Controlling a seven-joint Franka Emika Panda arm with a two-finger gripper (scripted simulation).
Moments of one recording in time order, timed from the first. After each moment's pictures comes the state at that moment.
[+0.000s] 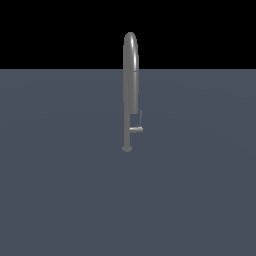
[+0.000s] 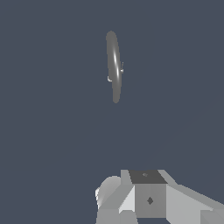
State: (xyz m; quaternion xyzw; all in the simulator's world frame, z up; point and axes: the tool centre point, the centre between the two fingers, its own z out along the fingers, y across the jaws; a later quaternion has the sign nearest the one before) arm -0.252 -0.013 0.505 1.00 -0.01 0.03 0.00
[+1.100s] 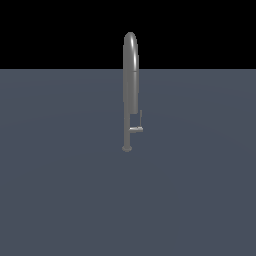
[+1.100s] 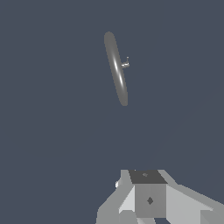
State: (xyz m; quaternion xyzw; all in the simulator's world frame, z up) arm -0.200 -0.014 0.492 1.00 -0.07 -0.03 -0.05
